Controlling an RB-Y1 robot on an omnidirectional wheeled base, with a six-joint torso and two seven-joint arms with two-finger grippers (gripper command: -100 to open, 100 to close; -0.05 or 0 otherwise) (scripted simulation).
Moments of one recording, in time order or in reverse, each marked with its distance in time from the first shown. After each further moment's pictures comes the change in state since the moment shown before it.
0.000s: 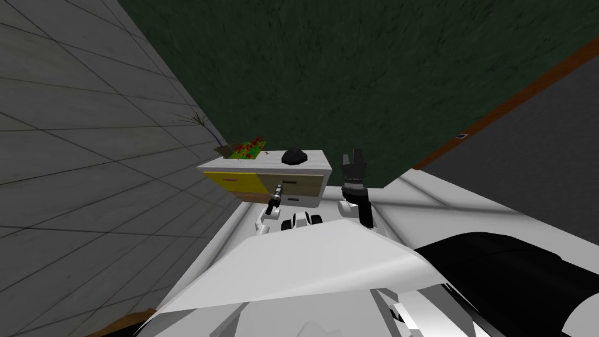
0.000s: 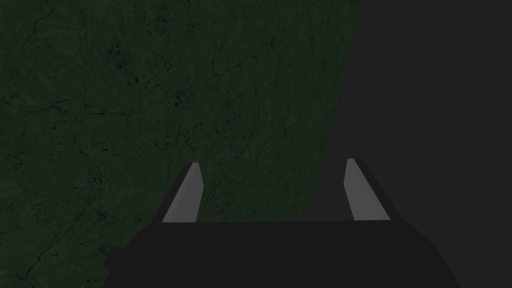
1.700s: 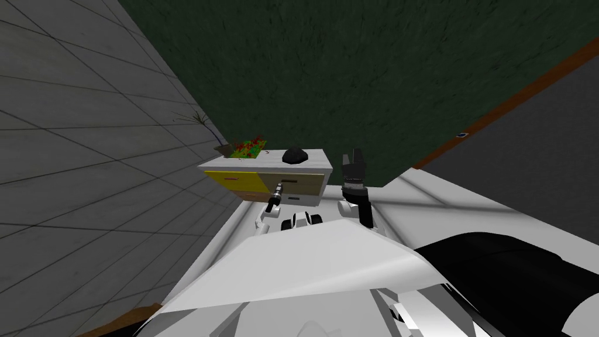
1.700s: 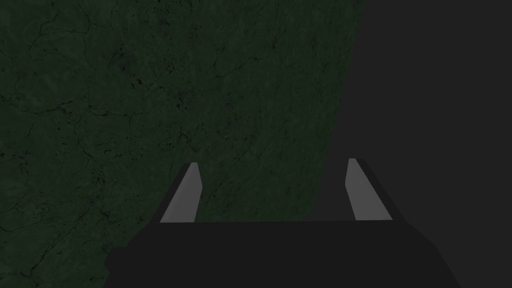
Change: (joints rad) left arm -0.011 0.008 -0.011 -0.048 0.005 0.080 0.010; right arm 0.000 0.000 0.000 0.000 0.000 0.000 0.000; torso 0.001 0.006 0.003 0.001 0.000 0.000
